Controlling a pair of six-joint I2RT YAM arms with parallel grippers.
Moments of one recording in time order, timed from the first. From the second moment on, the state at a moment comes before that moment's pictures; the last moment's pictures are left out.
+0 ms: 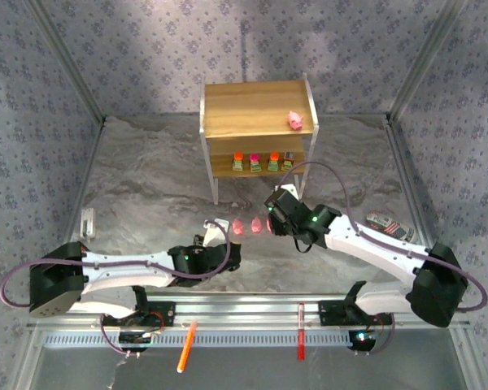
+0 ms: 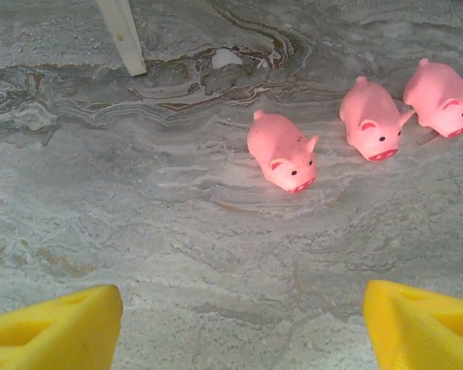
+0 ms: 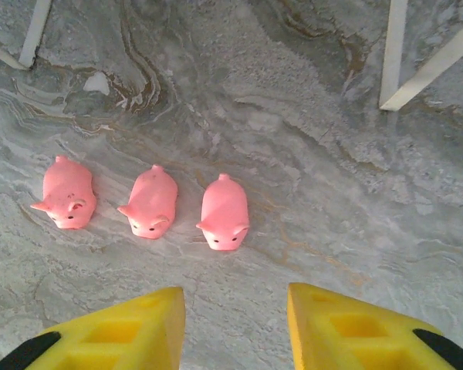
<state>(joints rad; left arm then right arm) -1.28 1.24 0.59 -0.33 -0.67 -0.82 0.87 1.29 0.89 -0.63 0.31 0.58</state>
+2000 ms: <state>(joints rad) -1.26 1.23 0.57 -0.26 -0.59 -0.75 0.79 1.60 0.85 -0.39 0.20 0.60</state>
